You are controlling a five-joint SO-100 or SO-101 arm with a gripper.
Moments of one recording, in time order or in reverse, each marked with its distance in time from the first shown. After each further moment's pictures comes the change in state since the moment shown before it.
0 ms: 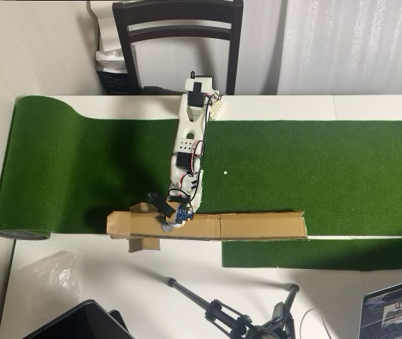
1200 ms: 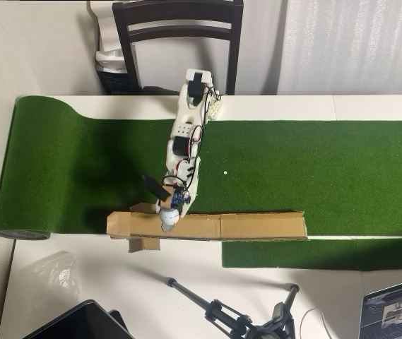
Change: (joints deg) arm 1.8 7.1 0.0 0.0 -2.0
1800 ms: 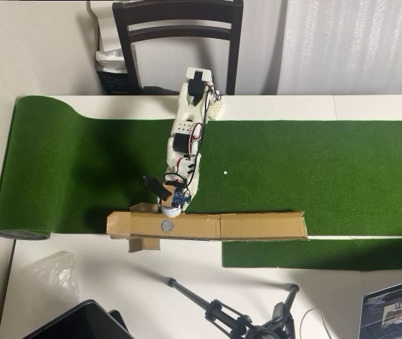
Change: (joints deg) arm 0.2 3.3 -0.1 6.1 0.0
